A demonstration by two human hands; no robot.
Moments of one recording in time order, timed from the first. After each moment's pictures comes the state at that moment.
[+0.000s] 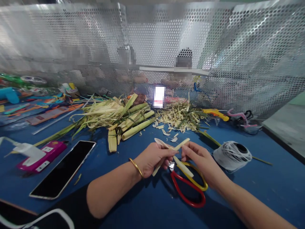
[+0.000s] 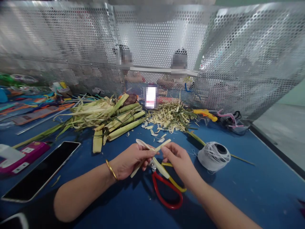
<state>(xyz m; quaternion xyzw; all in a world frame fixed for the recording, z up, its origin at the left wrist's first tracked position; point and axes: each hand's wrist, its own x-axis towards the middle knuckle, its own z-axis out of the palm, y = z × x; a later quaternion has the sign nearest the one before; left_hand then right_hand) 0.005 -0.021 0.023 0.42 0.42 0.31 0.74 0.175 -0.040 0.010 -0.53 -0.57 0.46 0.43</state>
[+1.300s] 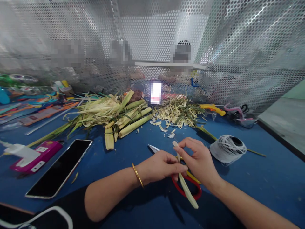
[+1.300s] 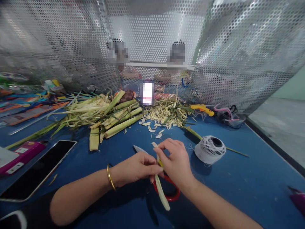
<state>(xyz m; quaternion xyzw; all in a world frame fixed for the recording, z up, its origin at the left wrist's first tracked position) 0.012 -0.038 0.017 0.60 0.34 0.17 0.70 0.168 -0.052 0.015 -0.55 -0.71 0.16 0.42</state>
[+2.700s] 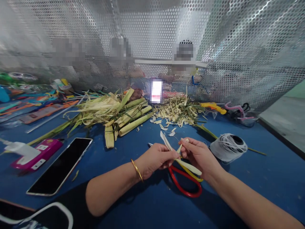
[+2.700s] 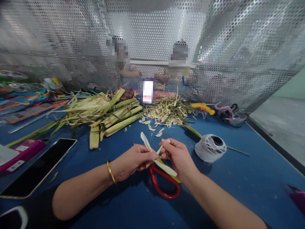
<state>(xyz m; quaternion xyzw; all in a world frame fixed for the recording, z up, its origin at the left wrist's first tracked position) 0.012 -0.032 0.021 0.50 0.41 0.22 0.73 0.168 -0.042 0.009 -0.48 -0.30 0.64 0.52</state>
